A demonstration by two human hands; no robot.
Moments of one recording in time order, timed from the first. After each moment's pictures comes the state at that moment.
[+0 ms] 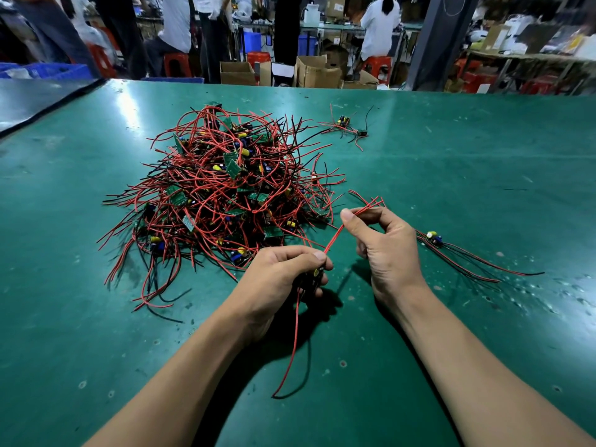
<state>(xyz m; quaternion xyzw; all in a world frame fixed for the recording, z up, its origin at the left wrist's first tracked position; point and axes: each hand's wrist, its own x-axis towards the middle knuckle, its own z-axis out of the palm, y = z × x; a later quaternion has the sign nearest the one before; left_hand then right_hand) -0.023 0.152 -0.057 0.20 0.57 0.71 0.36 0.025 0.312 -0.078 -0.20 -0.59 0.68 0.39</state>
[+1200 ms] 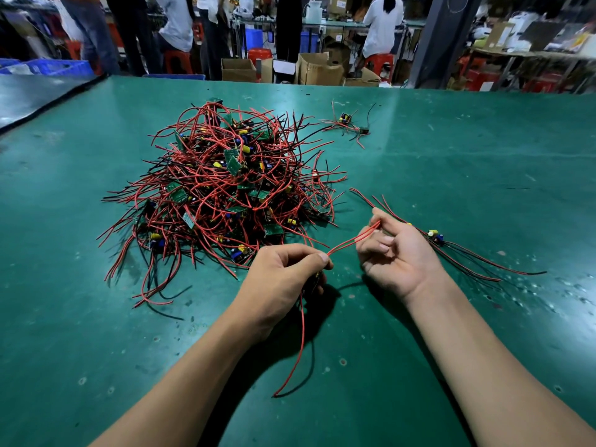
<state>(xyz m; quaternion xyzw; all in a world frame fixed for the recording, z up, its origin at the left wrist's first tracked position) -0.023 0.155 -0.068 0.24 0.64 0.68 0.27 0.034 0.329 -0.052 -0.27 -0.16 0.94 0.14</state>
